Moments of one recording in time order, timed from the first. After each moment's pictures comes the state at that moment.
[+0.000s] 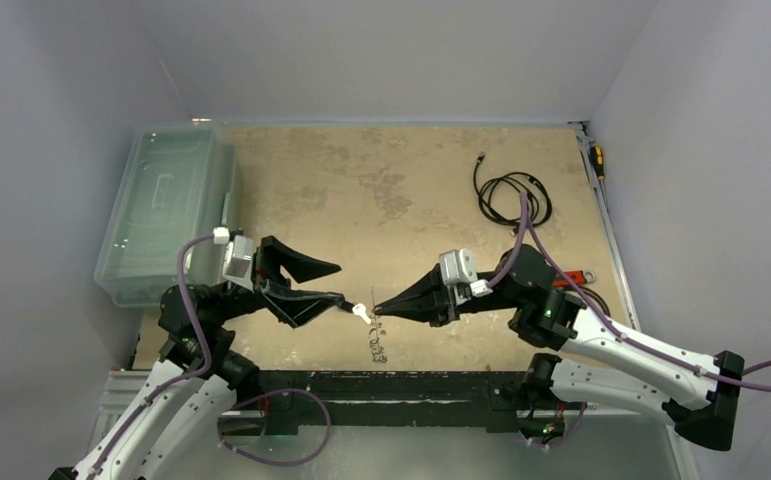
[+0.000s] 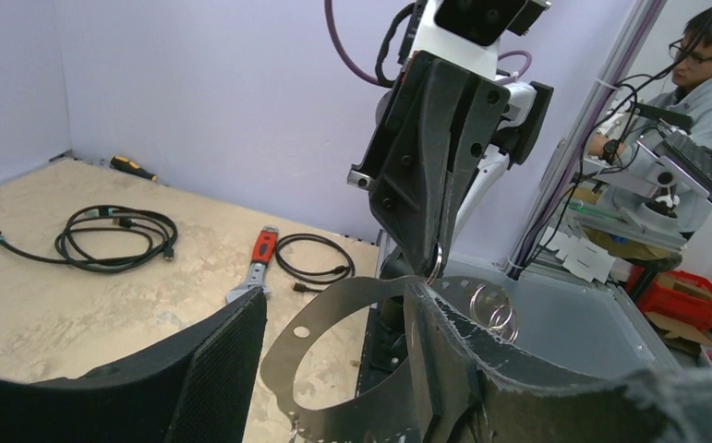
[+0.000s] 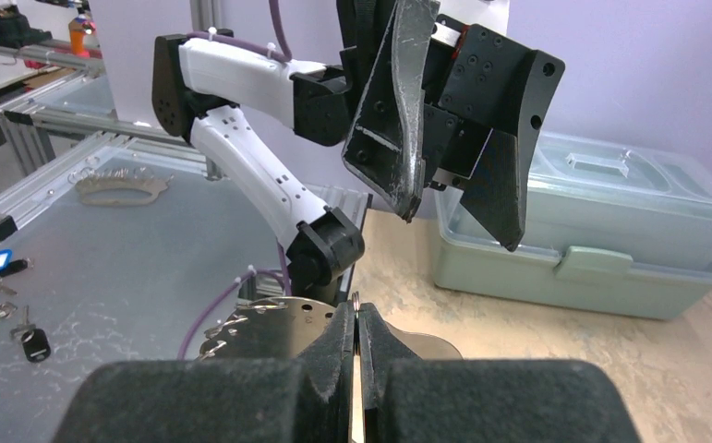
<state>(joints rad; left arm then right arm) -0.51 0.42 0.51 0.38 0.78 -0.60 1.05 0.84 0.78 0.23 -0.65 -0.04</state>
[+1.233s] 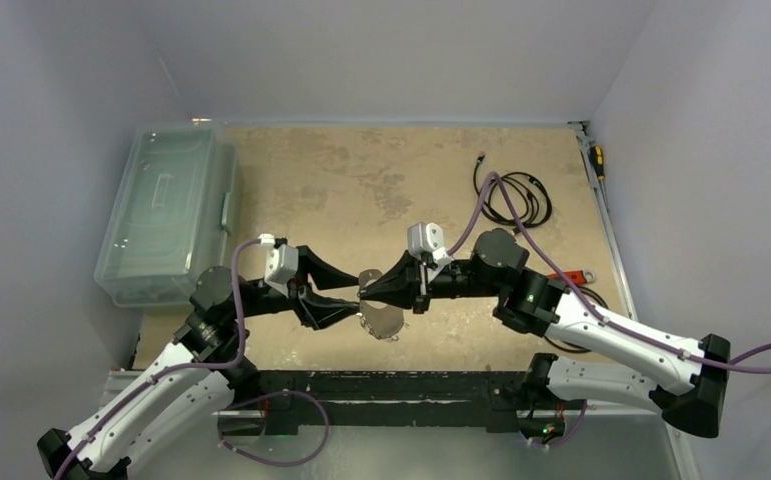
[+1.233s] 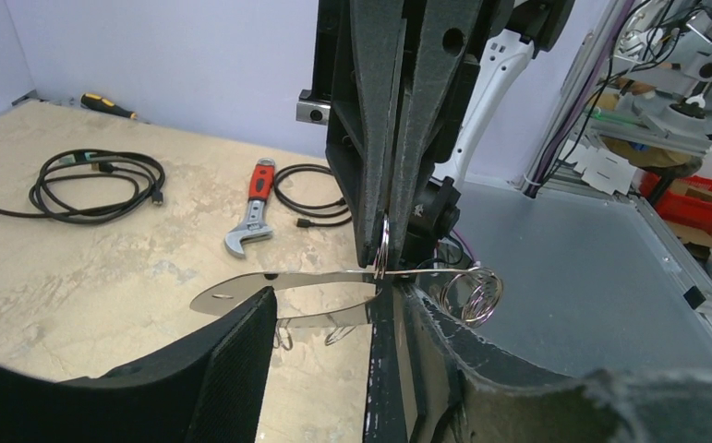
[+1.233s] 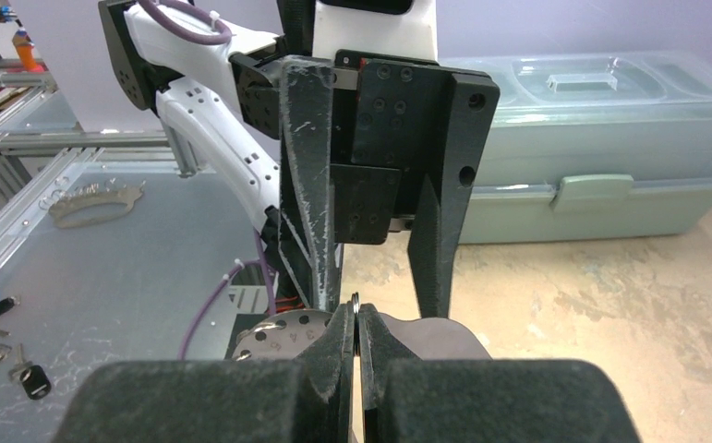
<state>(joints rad) -0.68 0.54 0.50 0.27 0.74 -0.34 1.05 0.98 0.88 0.14 -0.54 0.04</state>
